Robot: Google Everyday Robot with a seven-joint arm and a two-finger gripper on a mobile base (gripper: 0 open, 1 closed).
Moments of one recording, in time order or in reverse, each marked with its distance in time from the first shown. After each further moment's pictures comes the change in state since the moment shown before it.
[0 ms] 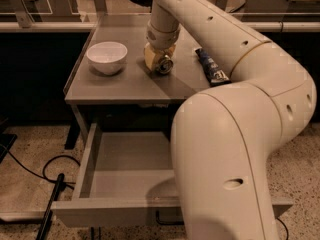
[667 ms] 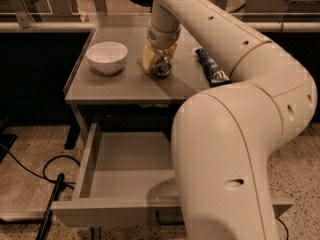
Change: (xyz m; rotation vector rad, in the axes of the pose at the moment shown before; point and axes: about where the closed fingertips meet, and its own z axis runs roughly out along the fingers) arm 0.000 0.000 0.000 0.000 0.000 0.000
